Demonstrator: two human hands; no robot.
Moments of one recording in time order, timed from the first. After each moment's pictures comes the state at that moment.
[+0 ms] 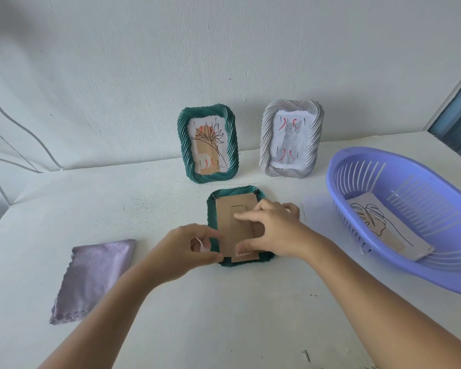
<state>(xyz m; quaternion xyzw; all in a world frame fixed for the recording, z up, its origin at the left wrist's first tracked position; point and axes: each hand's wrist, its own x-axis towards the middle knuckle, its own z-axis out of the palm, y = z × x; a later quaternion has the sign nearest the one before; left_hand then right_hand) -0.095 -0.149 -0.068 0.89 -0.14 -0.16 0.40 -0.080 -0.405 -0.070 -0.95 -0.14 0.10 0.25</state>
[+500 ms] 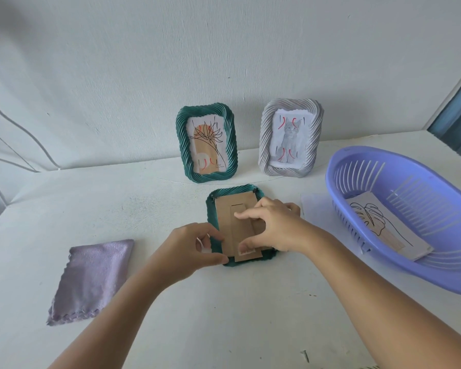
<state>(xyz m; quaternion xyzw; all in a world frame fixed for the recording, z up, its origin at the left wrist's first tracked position) -0.099 -0.163 -0.064 0.91 -0.12 -0.13 0.37 -0.073 -0.408 -0.065 -0.95 -0.12 0.13 0.26</state>
